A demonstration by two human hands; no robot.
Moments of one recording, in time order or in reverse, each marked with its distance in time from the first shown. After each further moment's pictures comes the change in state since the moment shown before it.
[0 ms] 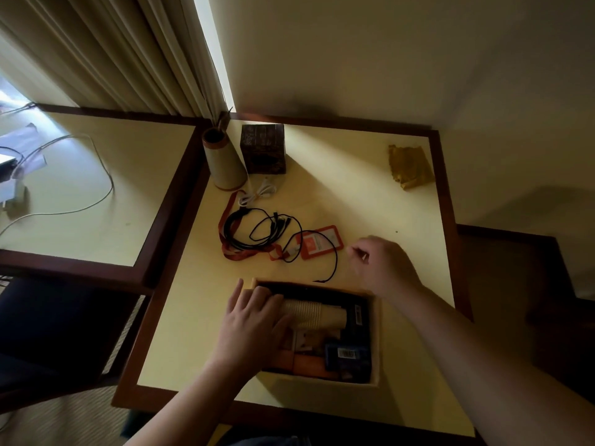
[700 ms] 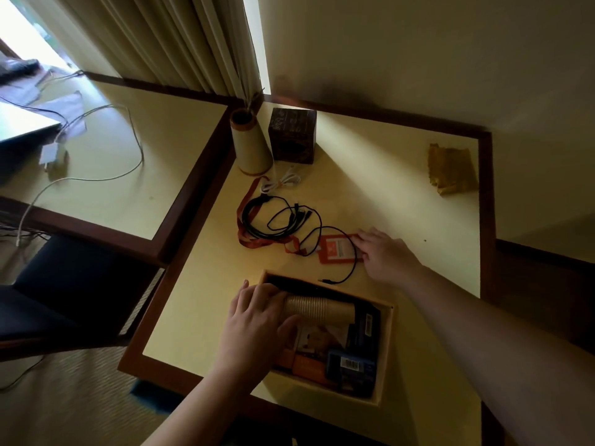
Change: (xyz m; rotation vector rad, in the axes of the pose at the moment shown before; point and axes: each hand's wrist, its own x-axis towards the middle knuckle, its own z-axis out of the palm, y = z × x) left_hand -0.009 0.025 0.003 0.008 0.040 -0.215; right_hand 0.078 0.058 0.055 -0.468 -0.544 -0.131
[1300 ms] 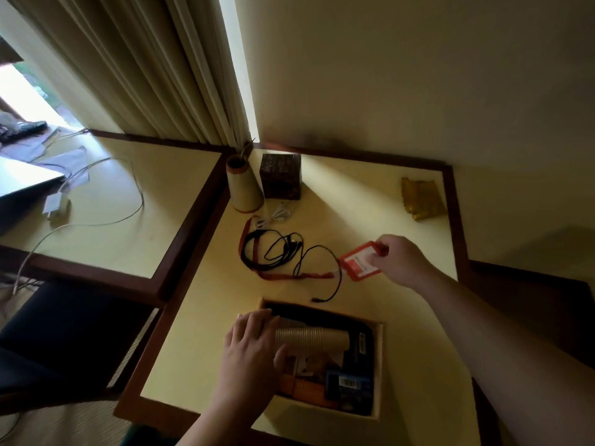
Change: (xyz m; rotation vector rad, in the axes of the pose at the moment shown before) left_hand -0.011 -0.001 -0.011 -0.038 -0.018 -0.020; right_hand -0.066 -0.001 -0.081 0.597 0.320 0.260
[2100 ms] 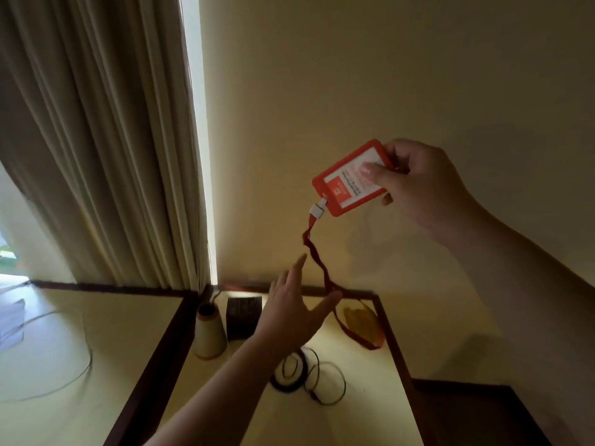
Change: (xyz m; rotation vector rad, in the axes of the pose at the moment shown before) left_hand 0.193 0.116 -0.243 -0.666 0.077 0.223; right_hand -0.139 -0.275 -0.298 0.204 0.750 -0.532
